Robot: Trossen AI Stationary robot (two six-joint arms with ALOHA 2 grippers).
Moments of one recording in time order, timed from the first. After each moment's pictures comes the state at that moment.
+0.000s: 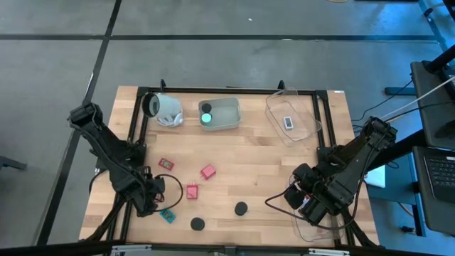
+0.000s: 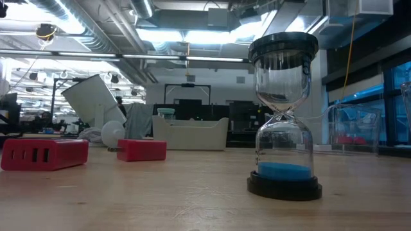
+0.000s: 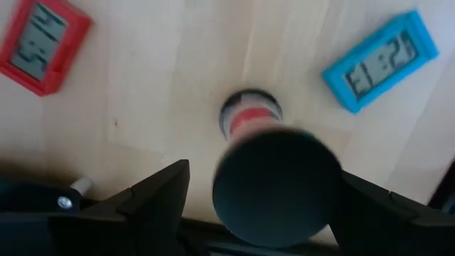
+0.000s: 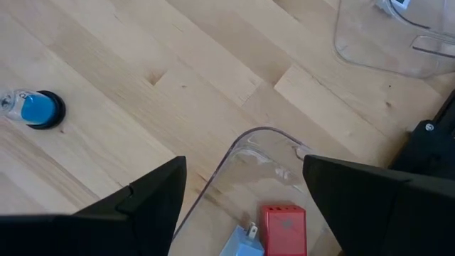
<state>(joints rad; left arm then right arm) -0.90 1.35 0.89 -1.05 -0.02 -1.14 0.86 1.55 1.39 -1.51 0.43 1.75</state>
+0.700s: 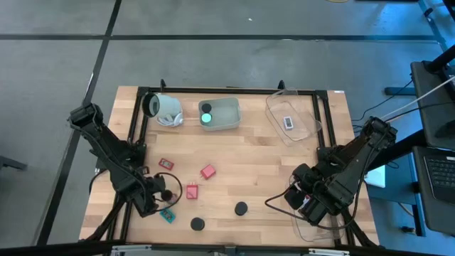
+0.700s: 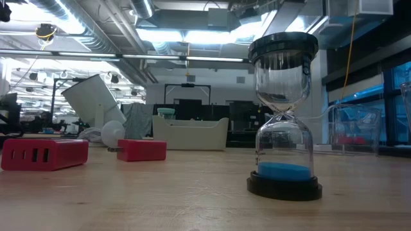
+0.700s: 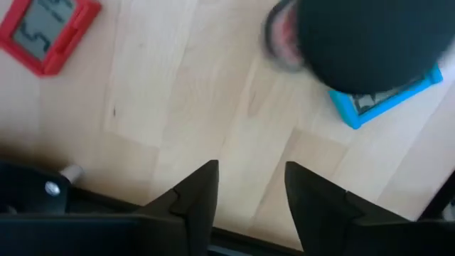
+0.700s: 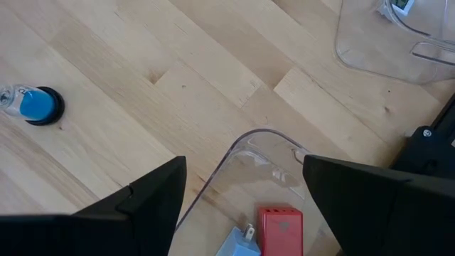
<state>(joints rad) -0.90 1.35 0.89 -1.05 -0.03 -1.27 0.86 1.55 1.39 -1.51 0.43 1.72</state>
